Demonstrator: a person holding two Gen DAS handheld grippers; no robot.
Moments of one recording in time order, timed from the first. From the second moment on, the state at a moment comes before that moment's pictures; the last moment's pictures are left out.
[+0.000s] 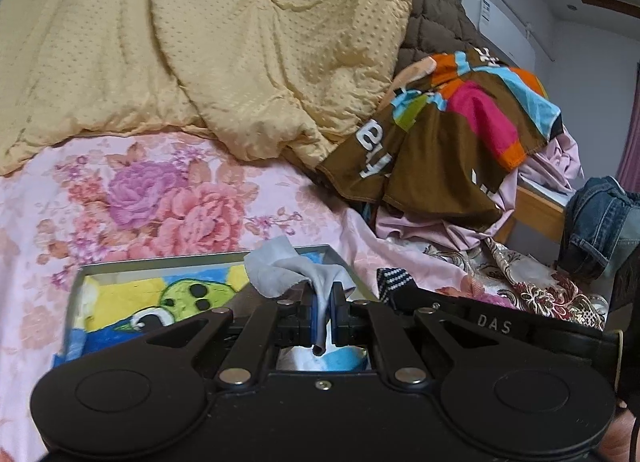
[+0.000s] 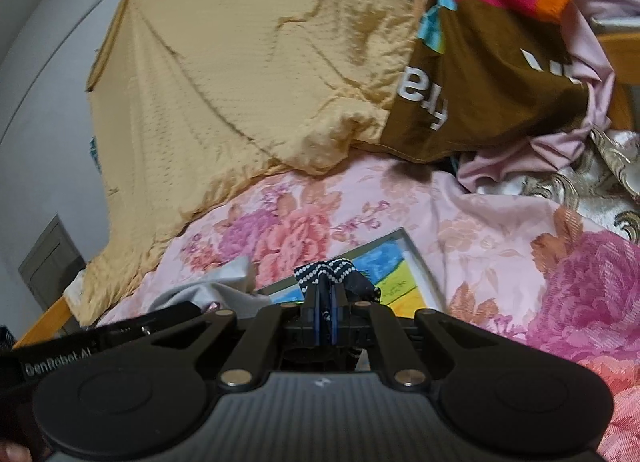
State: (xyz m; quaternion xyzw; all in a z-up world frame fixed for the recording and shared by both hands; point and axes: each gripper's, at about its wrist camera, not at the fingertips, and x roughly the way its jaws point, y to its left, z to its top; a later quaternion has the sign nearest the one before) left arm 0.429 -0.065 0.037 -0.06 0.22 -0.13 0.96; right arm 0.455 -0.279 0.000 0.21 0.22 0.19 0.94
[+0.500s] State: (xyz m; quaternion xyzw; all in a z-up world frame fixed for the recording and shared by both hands) left arm 0.468 -0.089 -0.008 -0.06 0.29 -0.14 0.94; right arm 0.490 -0.289 -0.024 0.22 0.29 0.13 0.92
